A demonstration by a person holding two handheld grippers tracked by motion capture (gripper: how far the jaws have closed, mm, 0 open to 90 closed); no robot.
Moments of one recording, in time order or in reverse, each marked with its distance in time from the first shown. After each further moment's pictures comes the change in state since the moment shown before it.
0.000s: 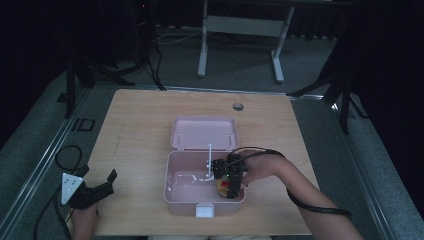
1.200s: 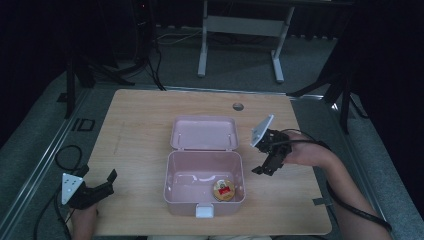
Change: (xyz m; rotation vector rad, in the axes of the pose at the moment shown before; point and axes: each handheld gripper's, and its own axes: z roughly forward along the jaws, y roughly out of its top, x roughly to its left) left arm 0.000 0.000 0.000 0.000 0.002 0.003; right arm -0.015 -0.118 -0.065 -0.382 -0.192 0.151
